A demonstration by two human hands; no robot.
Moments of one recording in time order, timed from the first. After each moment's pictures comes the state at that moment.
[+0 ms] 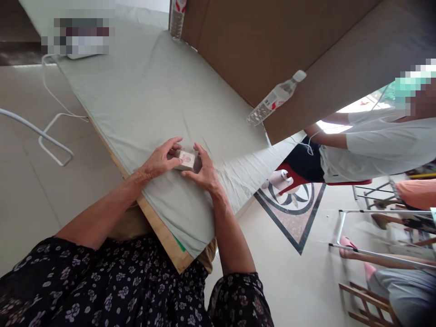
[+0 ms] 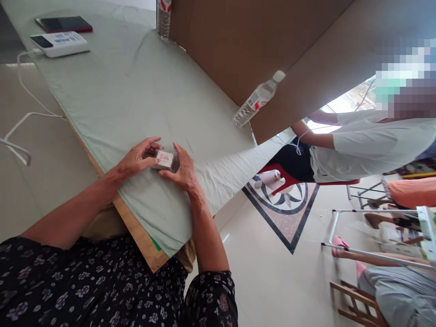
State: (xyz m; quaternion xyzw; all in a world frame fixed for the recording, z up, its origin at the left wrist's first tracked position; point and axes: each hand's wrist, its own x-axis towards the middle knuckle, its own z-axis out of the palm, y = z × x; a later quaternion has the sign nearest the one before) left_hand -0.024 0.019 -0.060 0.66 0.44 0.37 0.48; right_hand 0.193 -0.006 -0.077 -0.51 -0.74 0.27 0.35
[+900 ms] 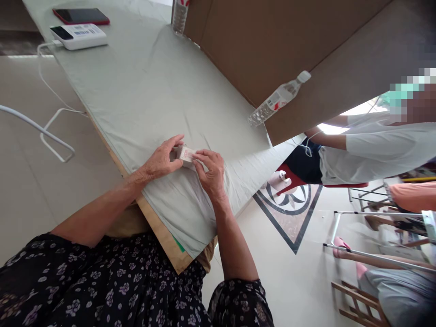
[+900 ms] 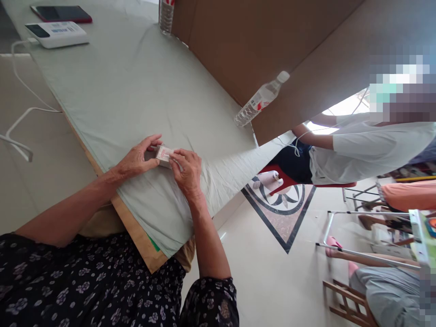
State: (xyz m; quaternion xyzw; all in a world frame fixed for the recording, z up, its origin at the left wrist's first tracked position) left_hand -0.023 0.017 -0.067 0.71 0.43 0.39 0.41; right_hand 0.183 -0.027 -0.052 -0.54 -0.76 0.04 0.36
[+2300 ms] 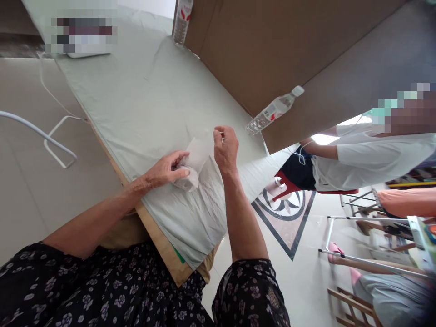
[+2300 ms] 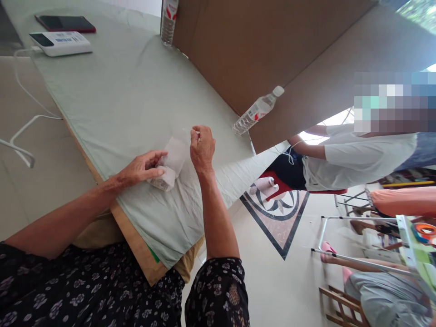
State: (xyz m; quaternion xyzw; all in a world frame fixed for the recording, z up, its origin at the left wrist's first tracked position) left_hand -0.019 0.013 -0.060 0.64 0.37 0.35 0.57; right_hand 0.199 0.066 -0.007 -0.60 -0.67 0.06 0.43
